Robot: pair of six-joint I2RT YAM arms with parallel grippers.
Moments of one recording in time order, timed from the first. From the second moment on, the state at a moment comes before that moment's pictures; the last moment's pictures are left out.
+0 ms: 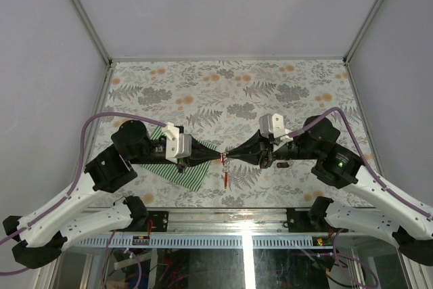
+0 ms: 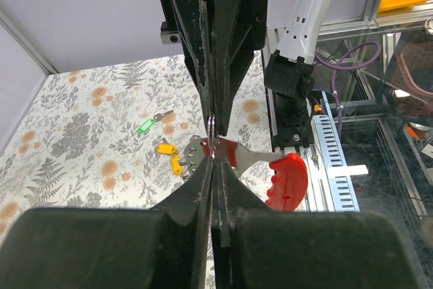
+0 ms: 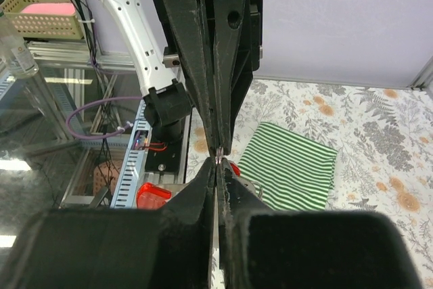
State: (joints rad) left arm -0.91 0.78 0.99 -0.24 0.63 0.21; right arm 0.94 0.86 0.98 -0.10 -0.64 -0.07
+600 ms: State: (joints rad) left arm -0.91 0.75 0.94 -0.14 0.62 0.19; right arm 0.94 0.79 0.83 0.18 -0.56 0.09
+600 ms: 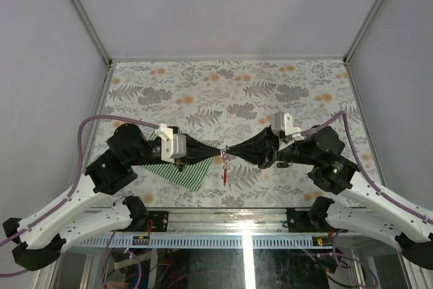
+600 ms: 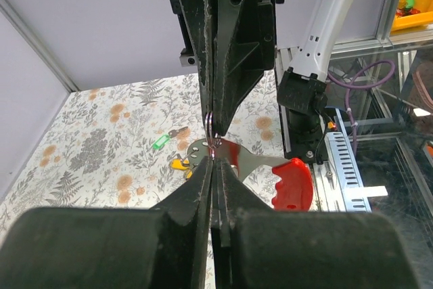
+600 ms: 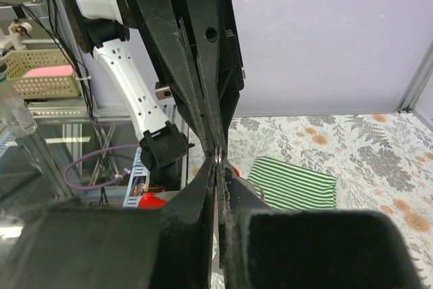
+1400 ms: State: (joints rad) left arm -0.91 0.72 0.84 0.13 0.60 0.01; right arm 0.94 0.82 0.70 0.65 -0.51 0.25
